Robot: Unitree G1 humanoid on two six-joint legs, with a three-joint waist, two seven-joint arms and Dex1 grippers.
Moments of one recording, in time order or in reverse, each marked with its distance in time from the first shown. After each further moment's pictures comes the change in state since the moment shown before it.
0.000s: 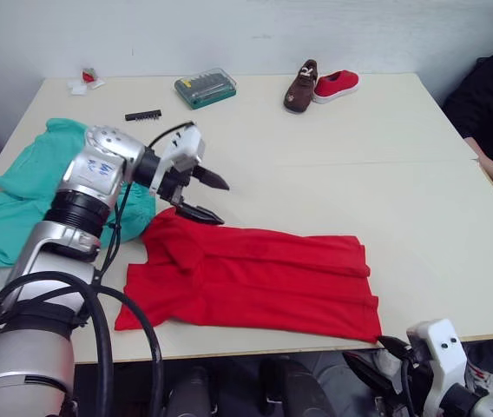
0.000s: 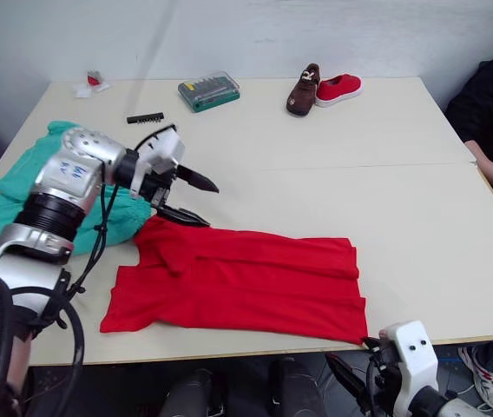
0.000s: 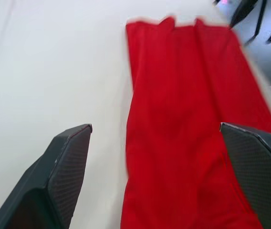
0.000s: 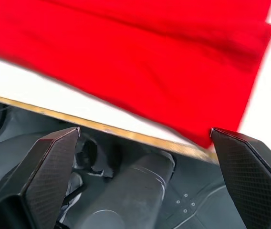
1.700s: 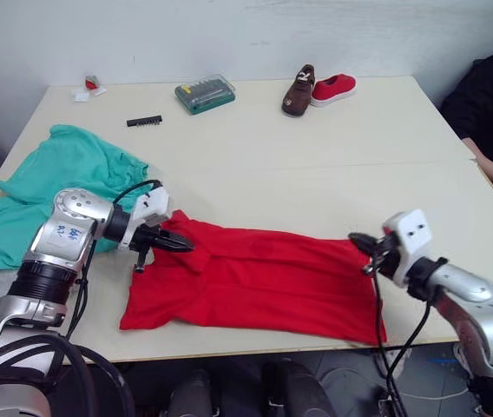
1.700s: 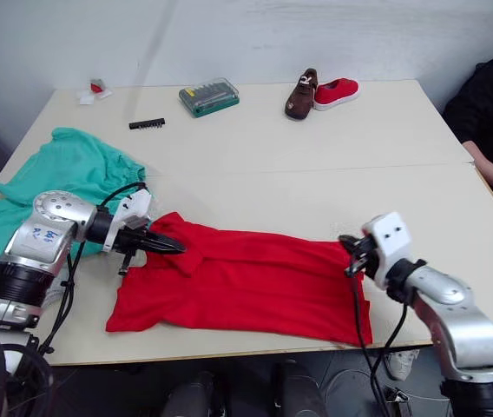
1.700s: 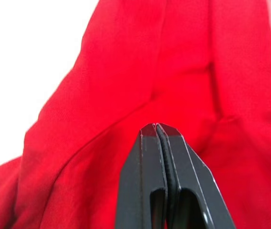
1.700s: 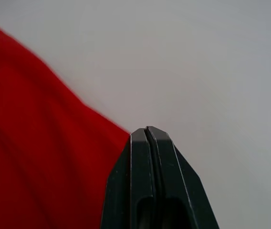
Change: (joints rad) left arm 0.459 0.100 0.158 -0.249 0.198 0.007 0.114; right arm -0.844 -0.129 0.306 0.583 -0.376 -0.183 0.136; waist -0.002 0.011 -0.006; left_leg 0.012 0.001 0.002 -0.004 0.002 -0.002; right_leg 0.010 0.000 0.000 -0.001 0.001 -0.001
